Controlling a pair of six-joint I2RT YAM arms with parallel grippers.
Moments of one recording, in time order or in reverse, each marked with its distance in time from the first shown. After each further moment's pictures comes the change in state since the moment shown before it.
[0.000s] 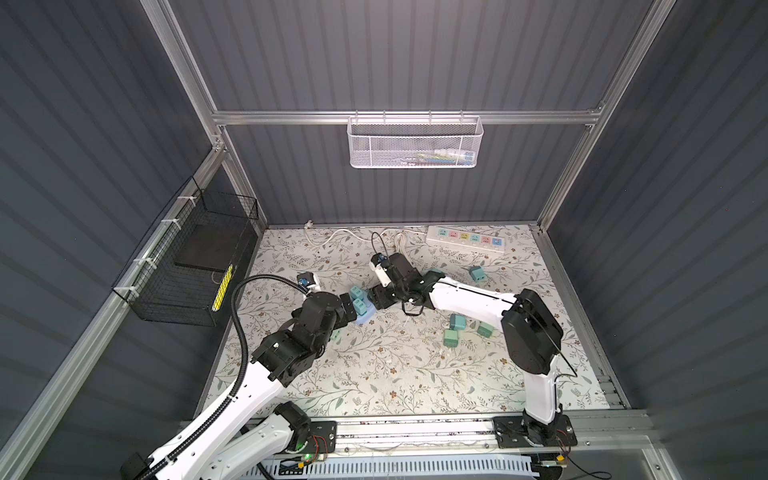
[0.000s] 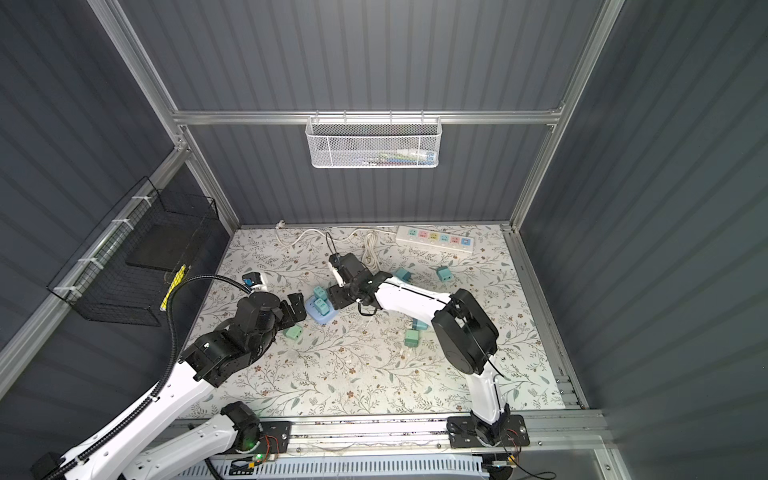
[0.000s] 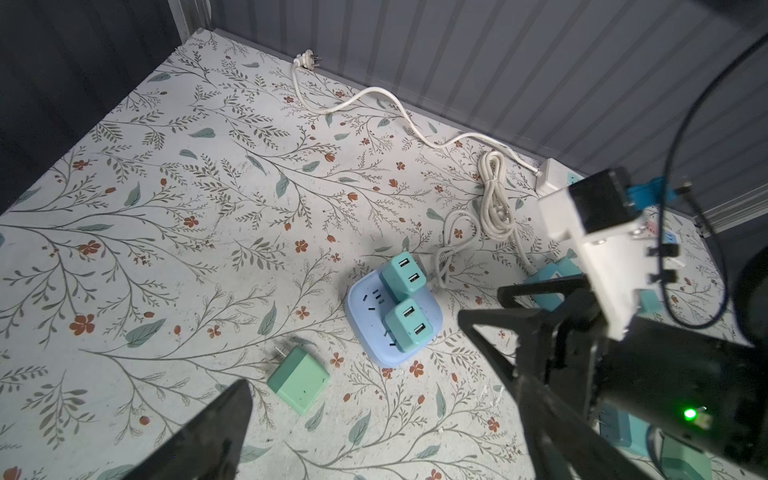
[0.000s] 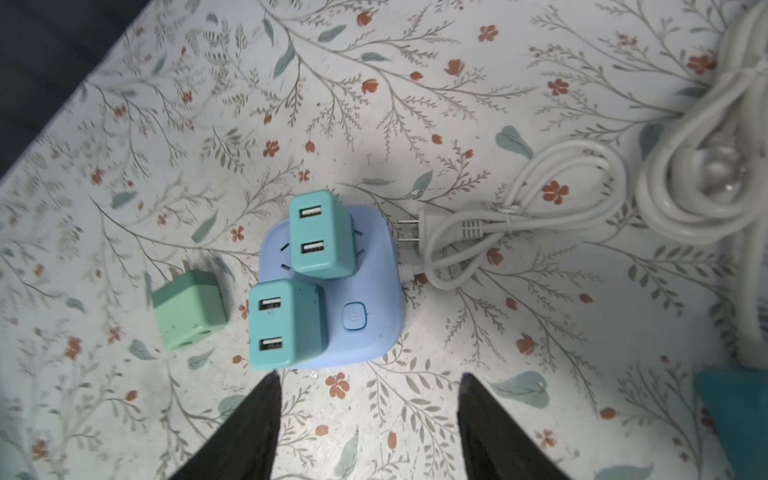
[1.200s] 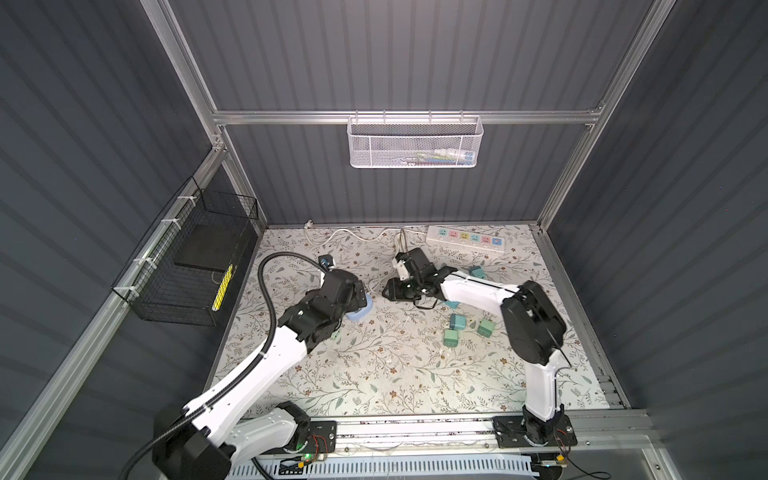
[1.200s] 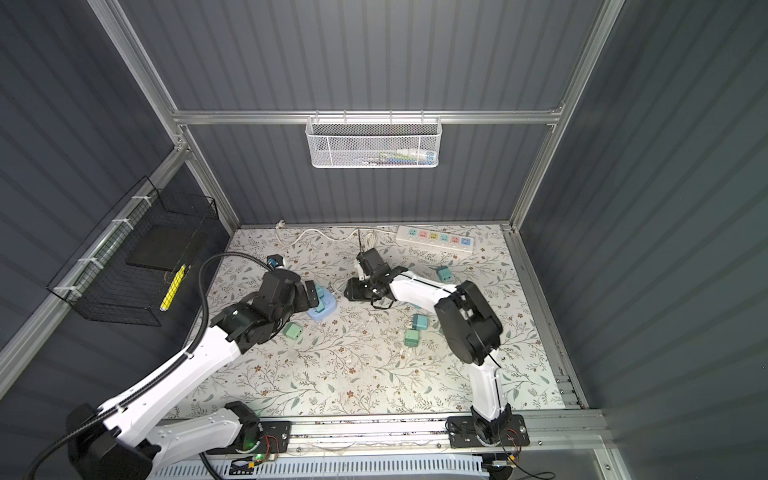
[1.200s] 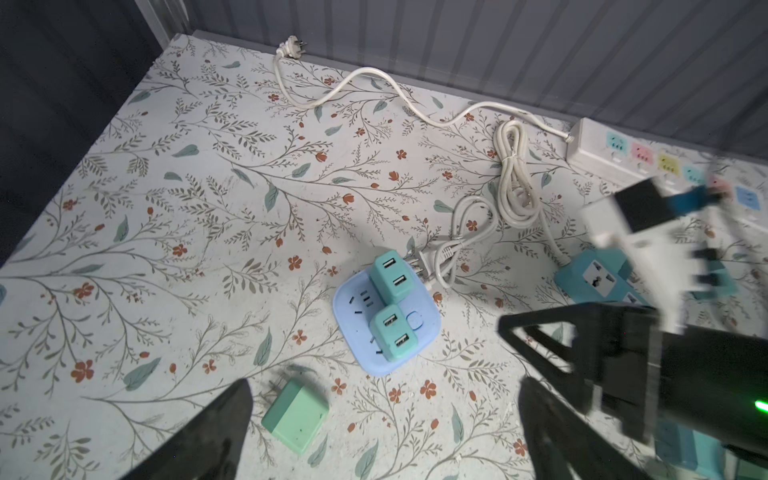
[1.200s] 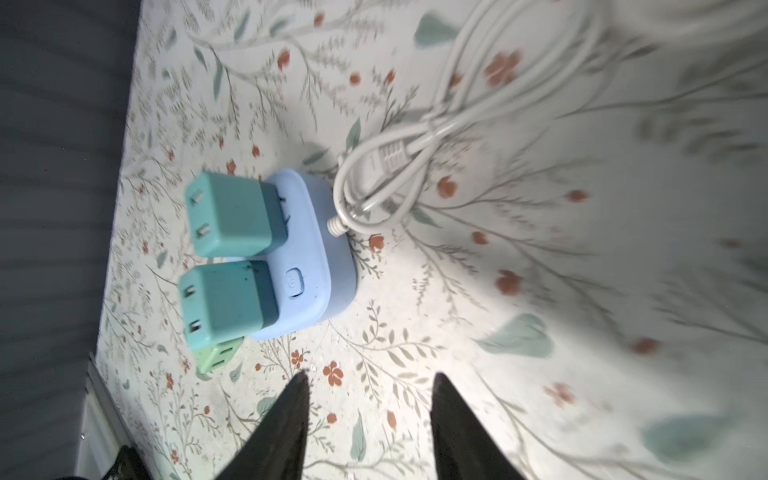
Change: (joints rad) left arm 0.059 0.343 0.201 0.034 0.043 0.147; right arm -0.146 -0.036 -0.094 0.008 -0.198 0.278
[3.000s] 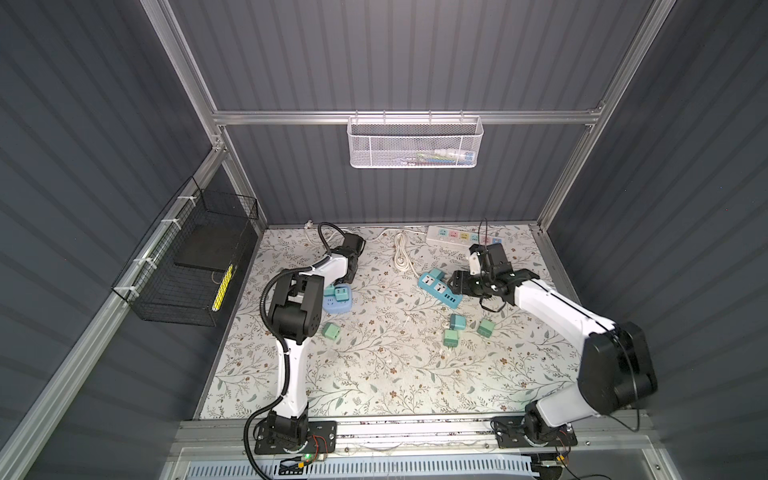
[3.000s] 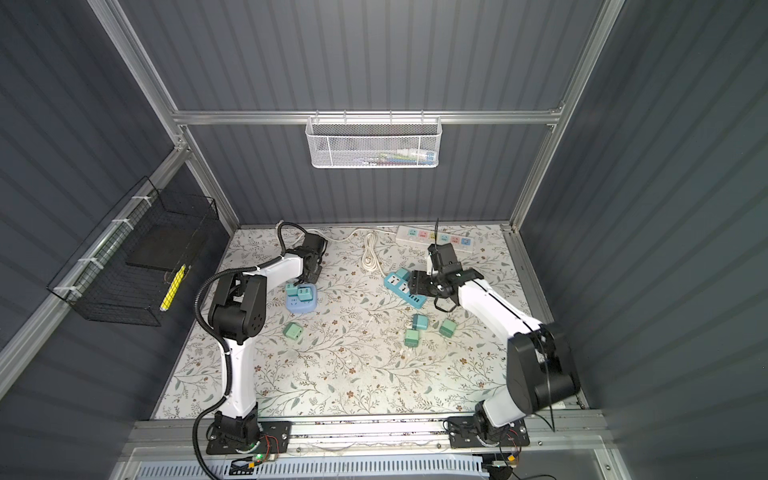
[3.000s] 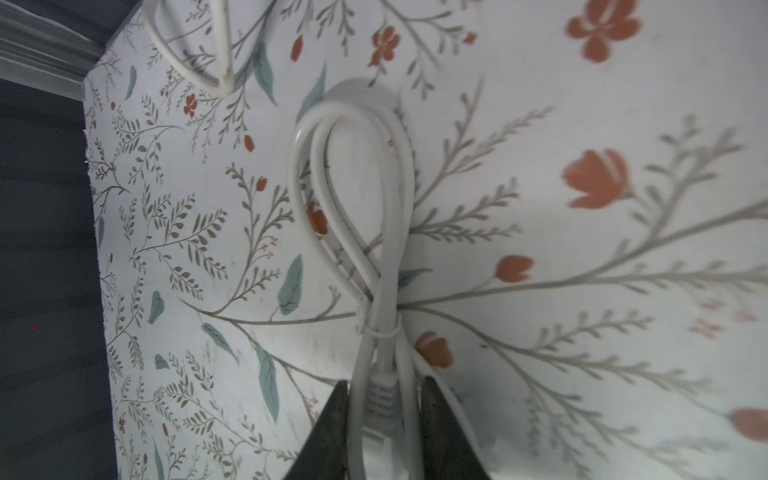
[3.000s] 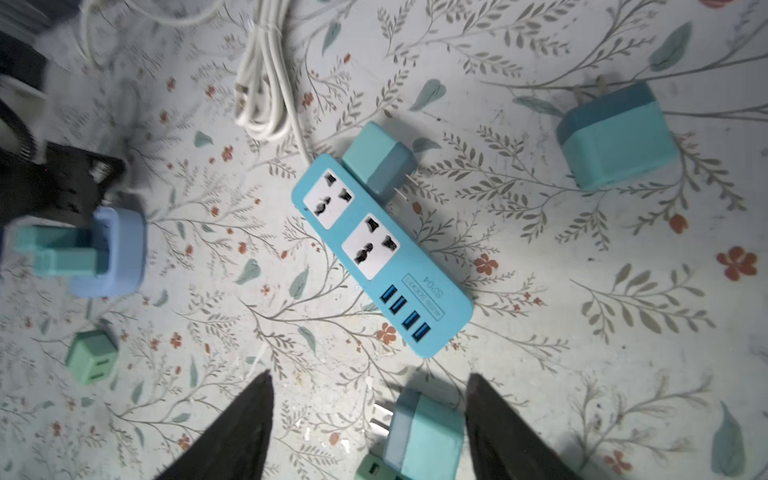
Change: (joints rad) left arm 0.327 0.997 0.556 0.079 -0.037 0.659; right arm -0.326 -0.333 -0.263 -0.167 0.112 -0.208
